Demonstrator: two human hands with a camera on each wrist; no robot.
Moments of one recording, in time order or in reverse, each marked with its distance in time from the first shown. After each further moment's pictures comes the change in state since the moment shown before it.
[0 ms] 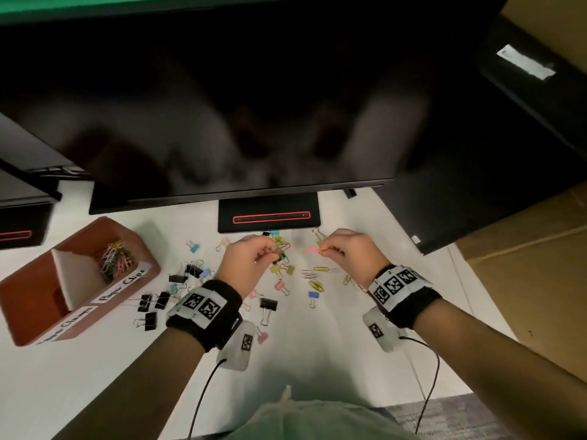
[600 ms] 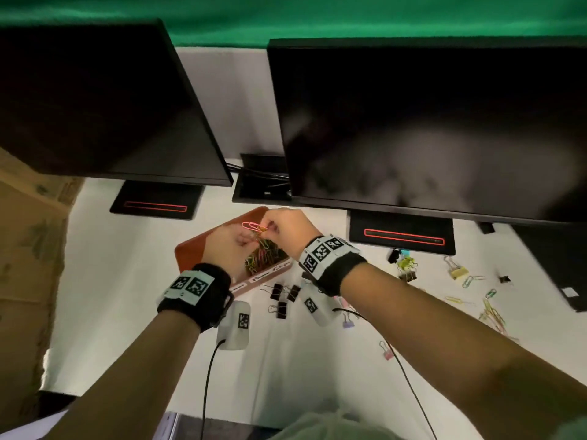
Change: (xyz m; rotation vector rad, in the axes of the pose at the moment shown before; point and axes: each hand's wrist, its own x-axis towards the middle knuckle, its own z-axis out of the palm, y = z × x) left_hand -0.063 -0.159 -0.211 0.002 0.270 -0.422; right_hand 0.155 -0.296 0.154 0.034 -0.191 -0.218
